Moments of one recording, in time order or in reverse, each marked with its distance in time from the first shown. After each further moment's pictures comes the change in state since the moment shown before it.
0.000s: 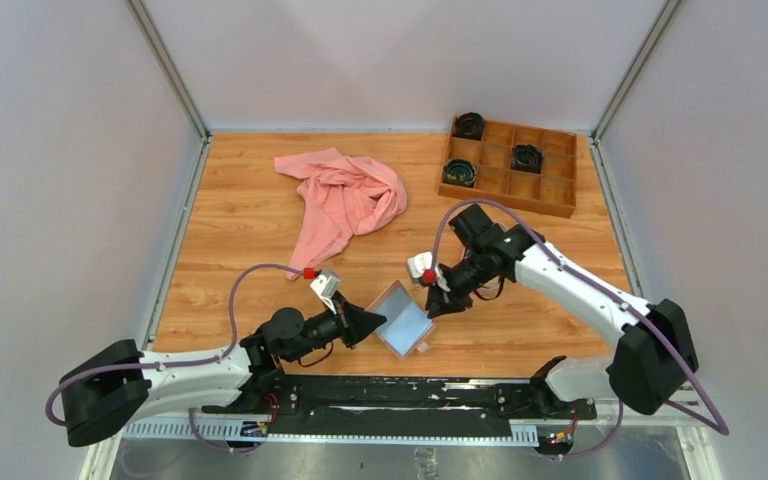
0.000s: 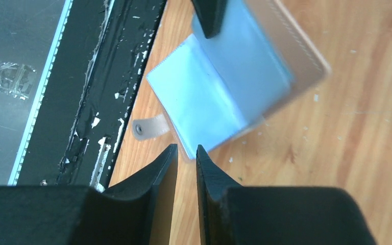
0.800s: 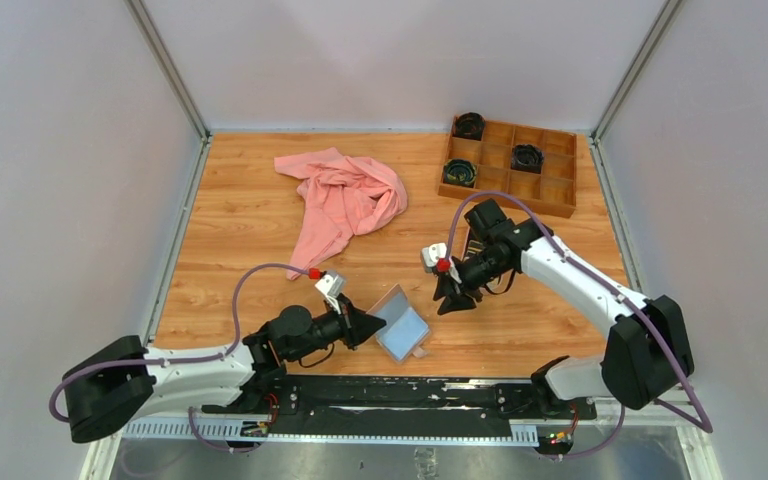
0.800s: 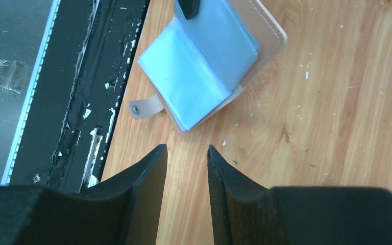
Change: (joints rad) left arm 0.001 0.043 0.020 -0.073 -0.010 -0.017; right arm -0.159 0.001 -0.018 -0.050 -0.089 -0.106
